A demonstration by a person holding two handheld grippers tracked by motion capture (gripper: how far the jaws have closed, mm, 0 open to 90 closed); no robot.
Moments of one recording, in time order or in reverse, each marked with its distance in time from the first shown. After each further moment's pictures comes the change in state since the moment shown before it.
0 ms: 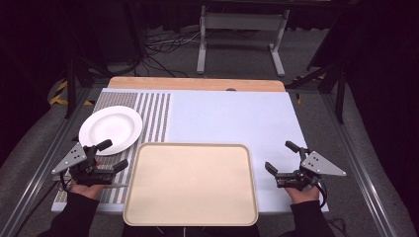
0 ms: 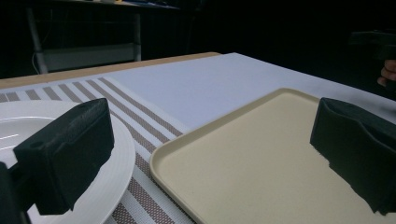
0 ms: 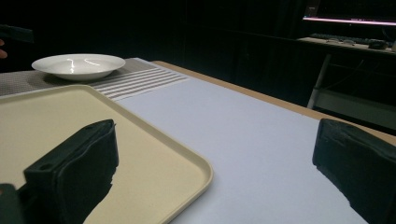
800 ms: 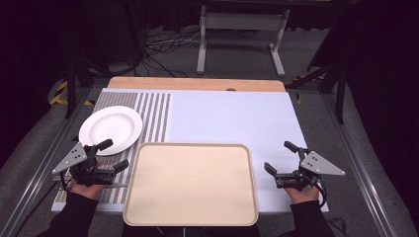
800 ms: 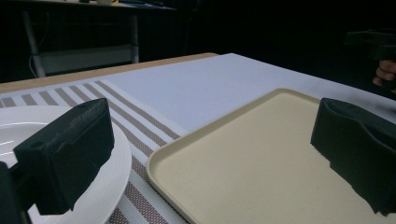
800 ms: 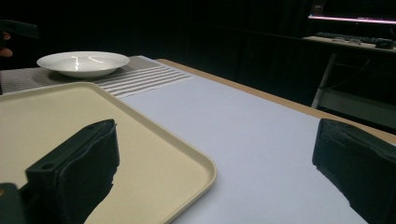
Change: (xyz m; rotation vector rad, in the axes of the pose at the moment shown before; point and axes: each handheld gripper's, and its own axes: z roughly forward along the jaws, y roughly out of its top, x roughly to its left) left arm -0.003 0.004 0.002 0.009 -0.024 0.011; right arm 0.000 0.000 0.001 0.009 0.015 -0.007
